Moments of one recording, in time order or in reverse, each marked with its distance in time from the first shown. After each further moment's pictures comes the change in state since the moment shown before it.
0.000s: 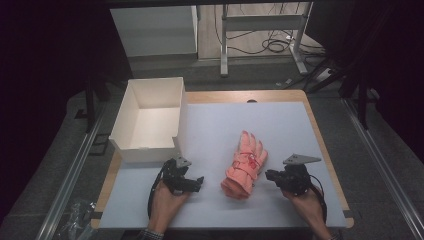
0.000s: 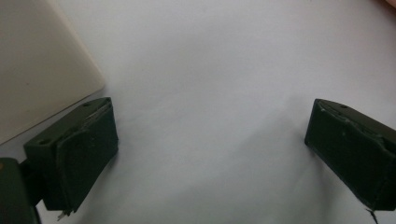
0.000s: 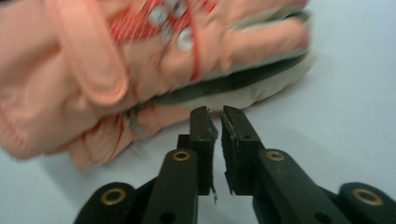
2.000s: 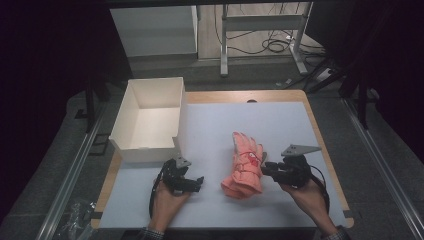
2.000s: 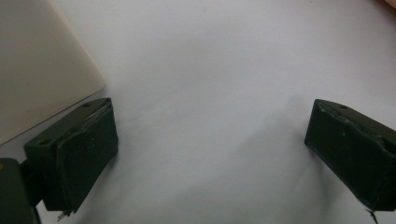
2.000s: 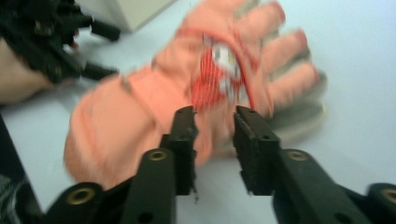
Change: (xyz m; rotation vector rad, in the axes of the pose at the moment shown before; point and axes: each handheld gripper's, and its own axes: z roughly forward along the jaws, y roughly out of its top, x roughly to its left) left arm 0.000 -0.001 0.000 -0.006 0.001 -0.003; right arm 0.014 0.044 -0.018 -0.015 0.061 -0.059
